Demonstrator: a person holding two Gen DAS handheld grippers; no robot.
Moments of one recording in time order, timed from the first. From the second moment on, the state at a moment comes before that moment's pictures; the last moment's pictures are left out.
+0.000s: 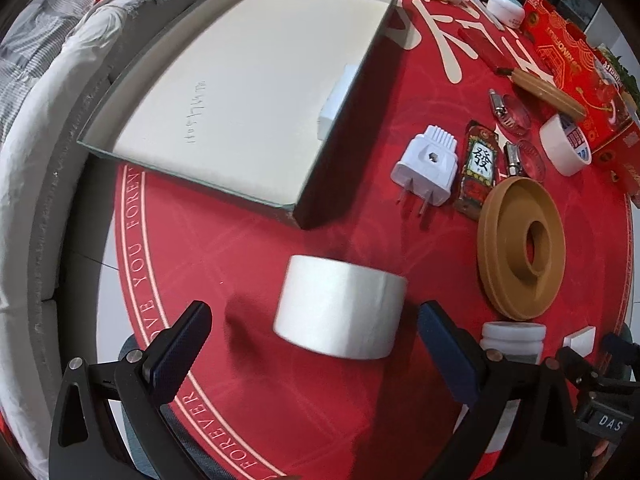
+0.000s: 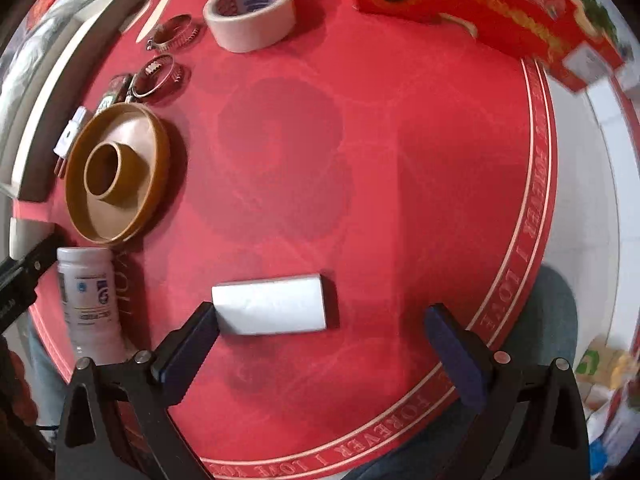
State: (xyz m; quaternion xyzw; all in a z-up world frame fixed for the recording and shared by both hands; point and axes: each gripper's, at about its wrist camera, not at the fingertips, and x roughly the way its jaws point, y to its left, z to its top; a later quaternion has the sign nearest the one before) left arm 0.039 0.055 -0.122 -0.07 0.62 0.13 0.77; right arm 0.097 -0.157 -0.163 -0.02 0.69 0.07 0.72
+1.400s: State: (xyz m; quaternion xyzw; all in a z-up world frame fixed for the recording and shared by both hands) left arm 0.034 0.032 -0.116 -0.05 0.61 0.08 0.79; right arm 0.057 -0.146 -0.133 -0.07 0.66 0.10 0.75
